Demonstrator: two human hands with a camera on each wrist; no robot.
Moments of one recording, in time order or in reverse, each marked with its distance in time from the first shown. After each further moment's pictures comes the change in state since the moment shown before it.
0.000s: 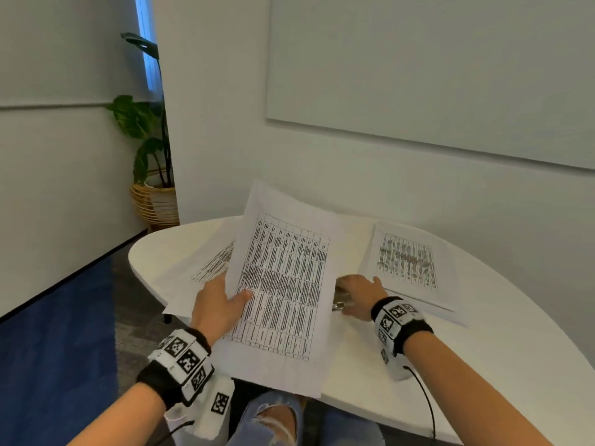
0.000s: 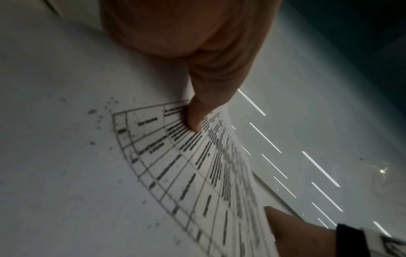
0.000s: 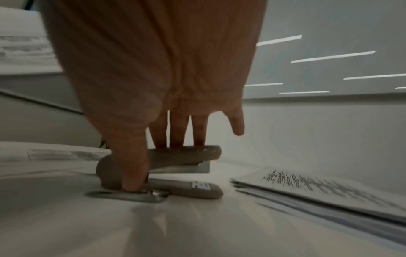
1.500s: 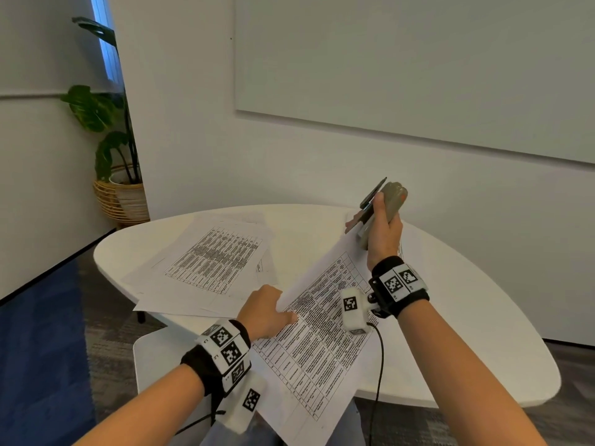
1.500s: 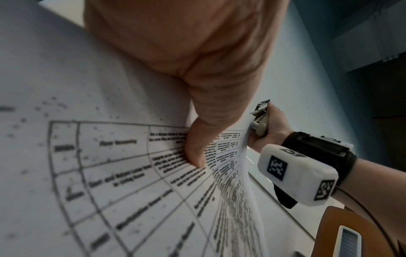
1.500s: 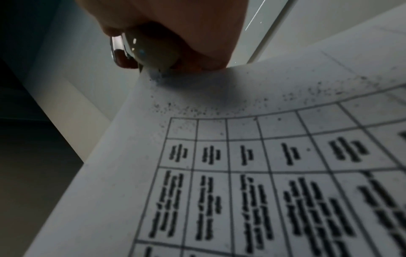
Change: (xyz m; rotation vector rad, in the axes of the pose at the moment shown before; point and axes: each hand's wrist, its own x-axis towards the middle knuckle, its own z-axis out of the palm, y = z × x) left_hand -0.029 0.044 0.078 0.217 -0.489 0.139; right_hand -0.037 0.006 -0.090 1.740 1.027 0.236
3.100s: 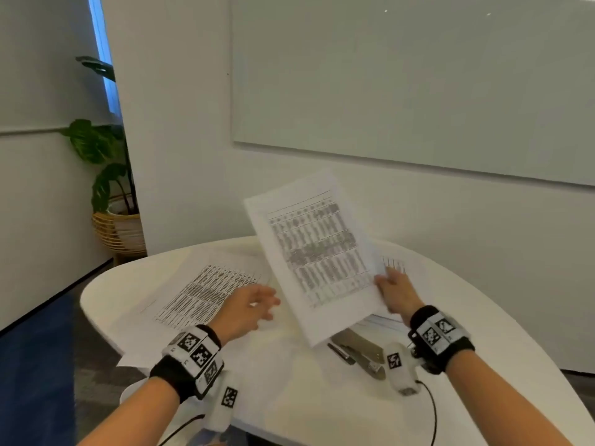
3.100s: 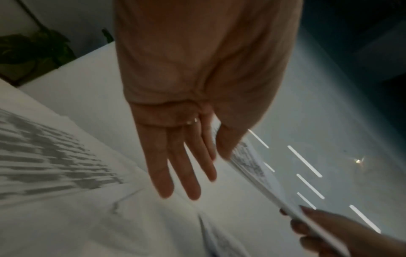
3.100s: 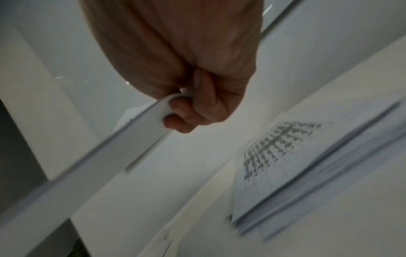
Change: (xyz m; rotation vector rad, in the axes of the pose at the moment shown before) left_hand 0.065 -0.012 -0.054 -0.401 0.093 0.087; right_hand 0.054 0.042 -0.067 -0.728 -0.313 0.259
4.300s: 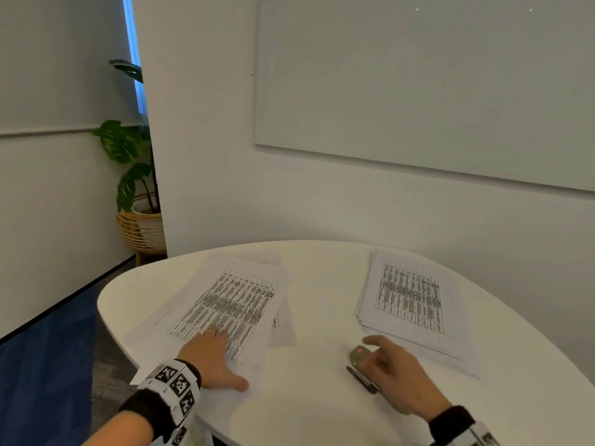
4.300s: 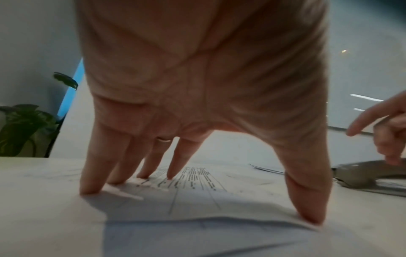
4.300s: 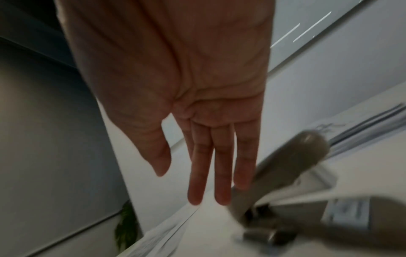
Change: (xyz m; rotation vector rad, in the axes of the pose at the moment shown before) left_hand -0.010 -0.070 -0.047 1.040 -0.215 -0.376; right_hand -0.070 0.027 0.038 -0.449 -0.292 -0.205
